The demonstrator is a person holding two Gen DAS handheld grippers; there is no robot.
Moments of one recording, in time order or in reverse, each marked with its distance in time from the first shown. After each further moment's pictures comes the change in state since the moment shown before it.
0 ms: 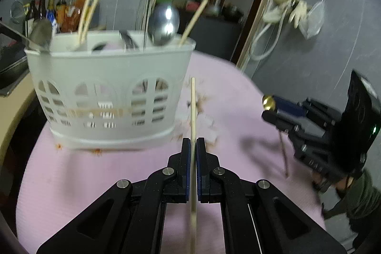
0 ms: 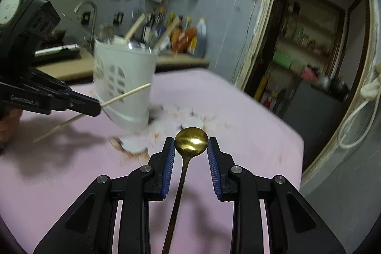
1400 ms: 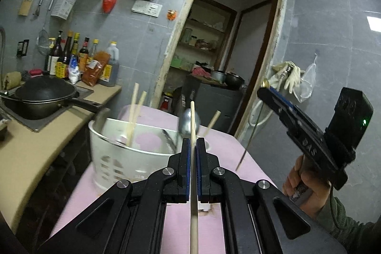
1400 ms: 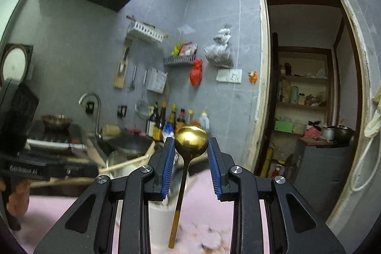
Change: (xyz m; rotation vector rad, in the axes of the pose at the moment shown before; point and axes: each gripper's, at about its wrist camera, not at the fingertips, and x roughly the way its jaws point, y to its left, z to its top) left arm -0.106 0.028 0.033 -0.057 -0.368 0.022; right arm -0.020 0.012 0.109 0.103 -0.505 0.031
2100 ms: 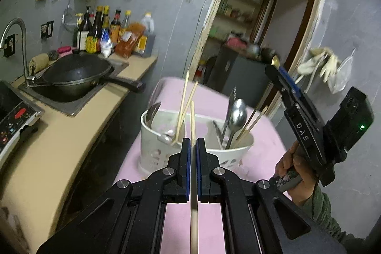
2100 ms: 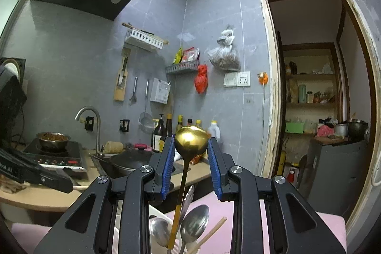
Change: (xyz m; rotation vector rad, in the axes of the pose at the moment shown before) left arm 0.010 0.027 0.037 -0.074 0.286 0.219; right arm 0.062 0.008 -0.003 0.066 -0.041 0.026
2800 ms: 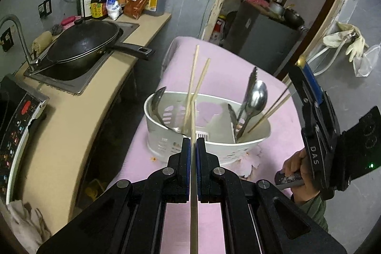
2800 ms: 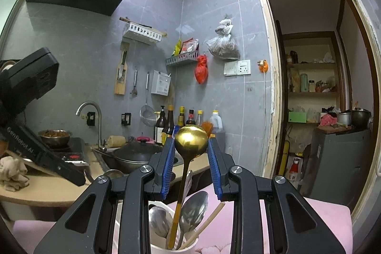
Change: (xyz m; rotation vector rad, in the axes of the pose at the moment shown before) left arm 0.043 -0.004 0.036 -0.037 0.300 0.100; right arm 0.007 -0.007 -0.009 0.036 0.046 0.016
